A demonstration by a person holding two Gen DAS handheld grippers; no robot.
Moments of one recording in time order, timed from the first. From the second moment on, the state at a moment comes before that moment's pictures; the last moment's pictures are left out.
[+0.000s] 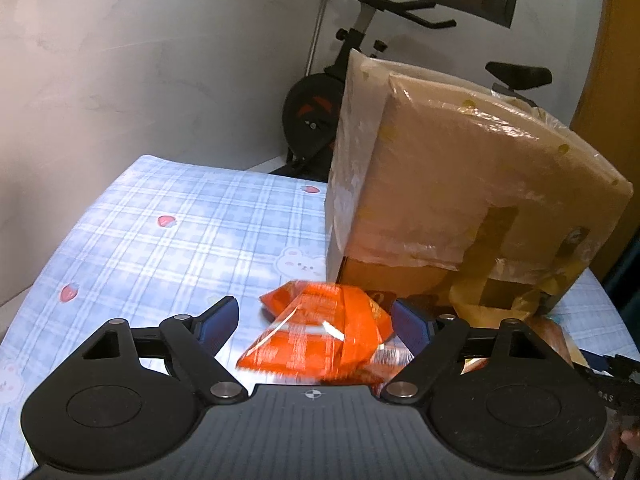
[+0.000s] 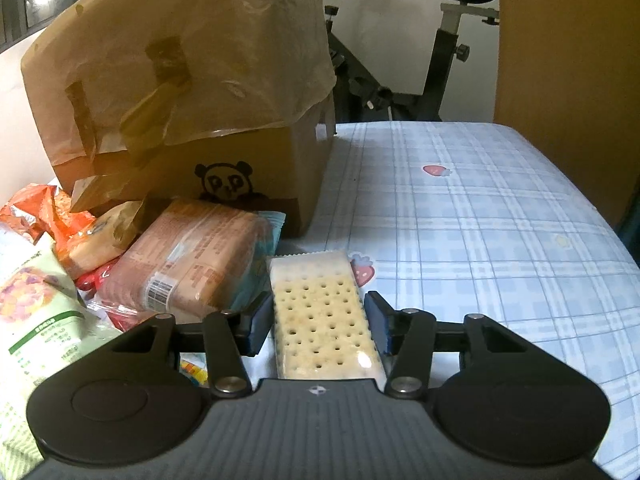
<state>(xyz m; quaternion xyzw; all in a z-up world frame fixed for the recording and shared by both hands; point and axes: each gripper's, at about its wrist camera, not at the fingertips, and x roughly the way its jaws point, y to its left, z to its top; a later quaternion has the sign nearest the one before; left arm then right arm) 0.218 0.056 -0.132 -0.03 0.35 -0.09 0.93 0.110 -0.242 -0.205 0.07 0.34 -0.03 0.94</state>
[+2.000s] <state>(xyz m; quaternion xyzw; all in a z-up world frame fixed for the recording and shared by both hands) 0.152 0.077 -0.095 -0.11 0.27 -0.10 0.95 0.077 -0.264 -0.172 0.13 0.26 -0.05 0.96</state>
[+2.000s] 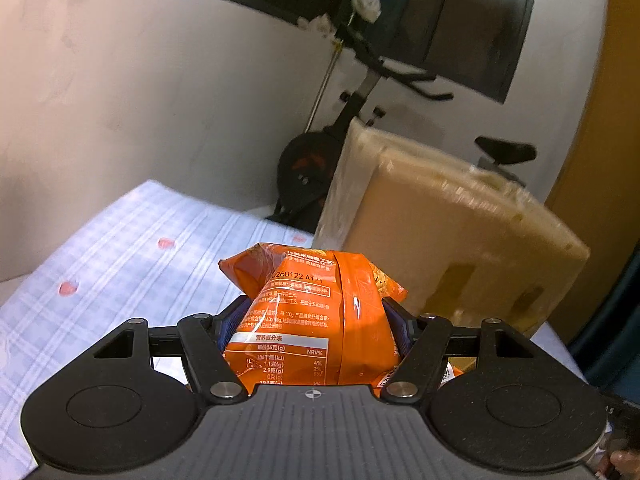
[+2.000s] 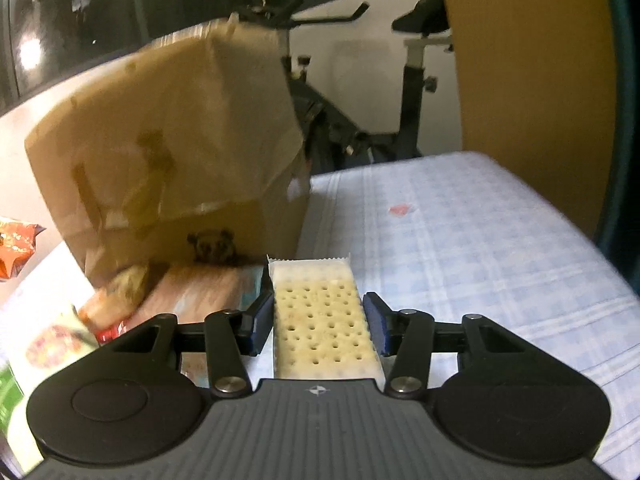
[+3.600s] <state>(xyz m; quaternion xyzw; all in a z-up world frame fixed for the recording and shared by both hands) 0.305 -0.036 -0.042 0.02 0.25 -0.19 0.95 0.261 -0.196 -0.046 0.00 0.25 0.04 0.97</state>
